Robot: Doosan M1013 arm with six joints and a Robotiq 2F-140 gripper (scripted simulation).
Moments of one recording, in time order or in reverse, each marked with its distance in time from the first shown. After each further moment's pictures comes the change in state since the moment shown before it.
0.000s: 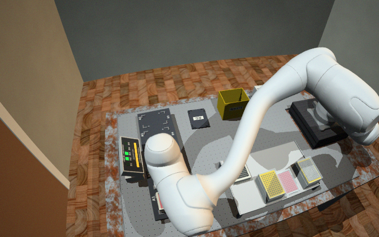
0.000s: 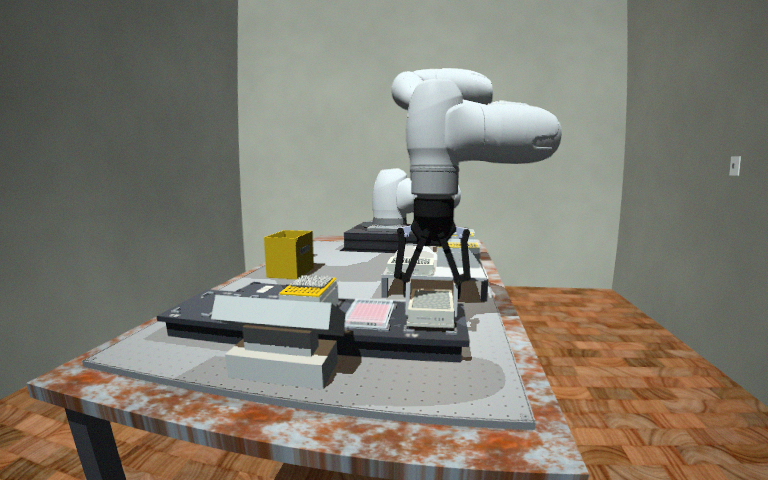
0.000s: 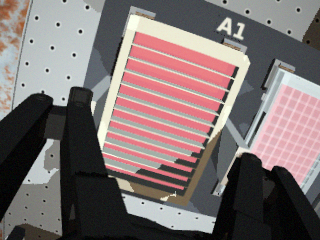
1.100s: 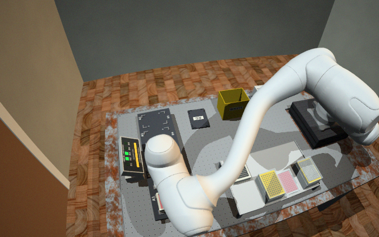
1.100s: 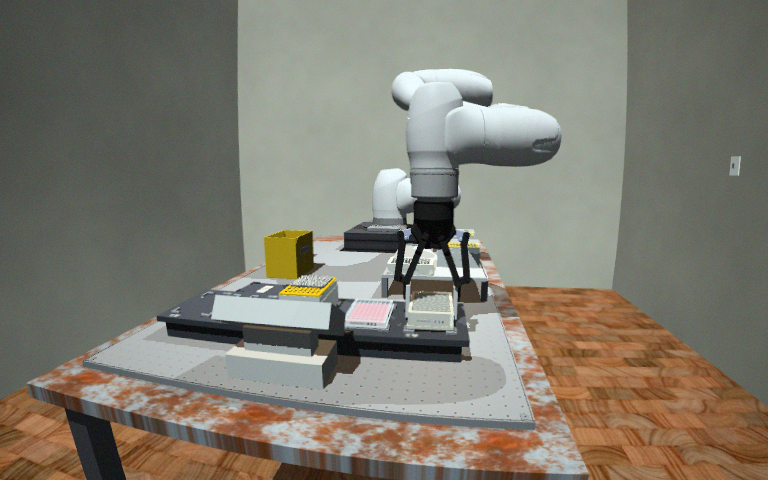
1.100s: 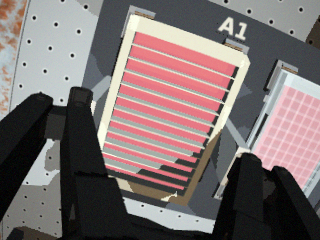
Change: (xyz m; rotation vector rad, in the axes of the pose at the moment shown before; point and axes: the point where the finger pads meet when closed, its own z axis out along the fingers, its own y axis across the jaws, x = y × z) arm 0.000 0.000 0.005 0.000 0.000 0.000
